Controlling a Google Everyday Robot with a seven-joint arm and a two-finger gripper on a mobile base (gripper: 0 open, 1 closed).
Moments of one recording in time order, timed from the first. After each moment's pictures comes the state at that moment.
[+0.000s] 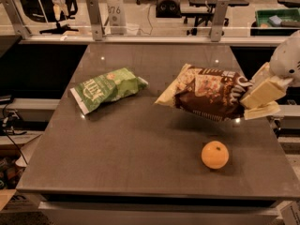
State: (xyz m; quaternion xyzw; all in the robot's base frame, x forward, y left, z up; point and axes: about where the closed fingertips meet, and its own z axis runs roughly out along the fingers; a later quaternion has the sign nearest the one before) arm 0.474 -0.219 0.917 -0.52 0.82 0.15 0.18
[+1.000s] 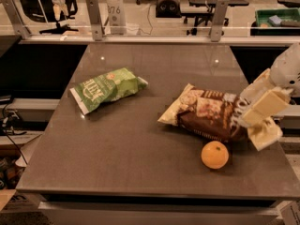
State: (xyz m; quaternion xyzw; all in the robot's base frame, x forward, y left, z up) arm 0.464 -0.221 0.898 -0.52 0.82 0.16 0.18
